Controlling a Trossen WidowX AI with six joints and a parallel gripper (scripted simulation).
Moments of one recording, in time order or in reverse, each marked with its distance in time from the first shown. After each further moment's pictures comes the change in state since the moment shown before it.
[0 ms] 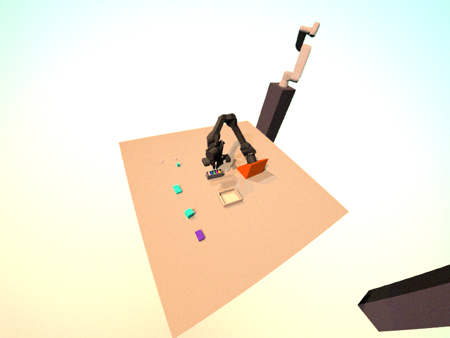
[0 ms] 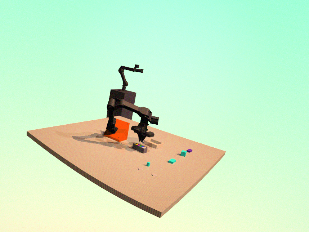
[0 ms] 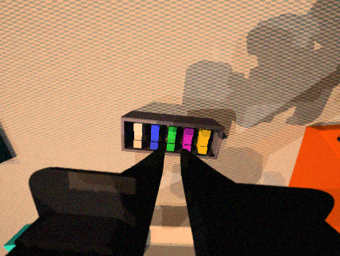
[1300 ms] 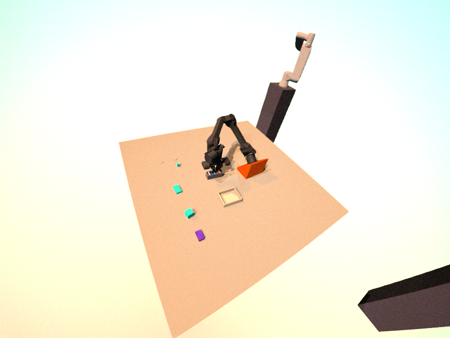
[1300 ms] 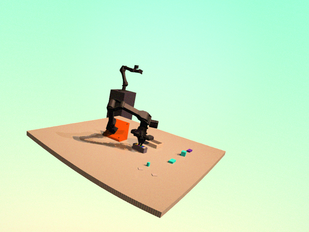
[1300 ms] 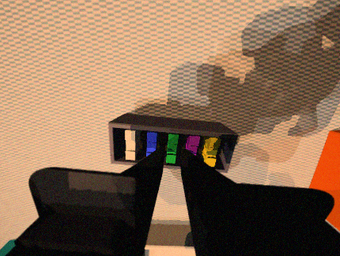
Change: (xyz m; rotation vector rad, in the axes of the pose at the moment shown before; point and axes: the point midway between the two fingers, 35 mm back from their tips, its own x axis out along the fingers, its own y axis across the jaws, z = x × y) arm 0.027 0.000 -0.001 0.005 -0.002 0.000
